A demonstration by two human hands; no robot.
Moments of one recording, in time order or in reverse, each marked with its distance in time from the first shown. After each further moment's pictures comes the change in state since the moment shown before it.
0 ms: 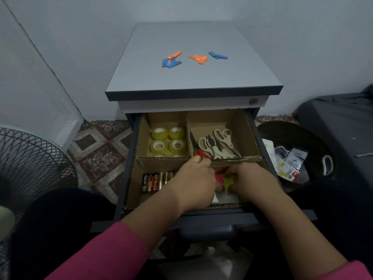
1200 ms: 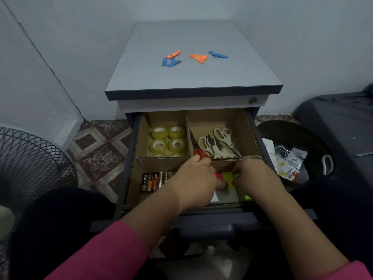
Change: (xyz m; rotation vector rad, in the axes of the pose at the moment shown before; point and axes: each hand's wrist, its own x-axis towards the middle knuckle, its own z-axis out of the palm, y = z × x) left_hand 0.002 -0.003 -0.002 -0.035 -0.010 0.021; right_hand 0.003 0.003 0.000 0.057 0.083 0.075
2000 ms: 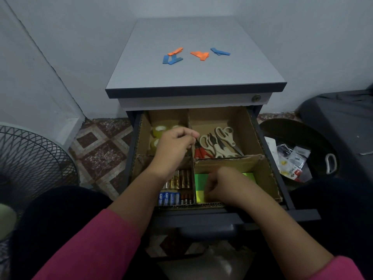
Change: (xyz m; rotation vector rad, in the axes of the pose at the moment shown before) left_hand -0.002 -0.040 -0.012 -1.494 0.645 -0.681; right_hand -0.003 -0.040 0.016 0.104 -0.263 -0.175
